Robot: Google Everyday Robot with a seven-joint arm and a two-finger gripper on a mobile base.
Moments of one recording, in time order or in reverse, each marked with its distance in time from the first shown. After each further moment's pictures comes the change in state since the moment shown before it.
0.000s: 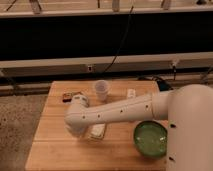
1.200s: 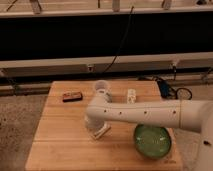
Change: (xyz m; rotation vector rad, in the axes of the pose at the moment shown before) arm 0.046 0.066 -0.033 0.019 -0.008 0.123
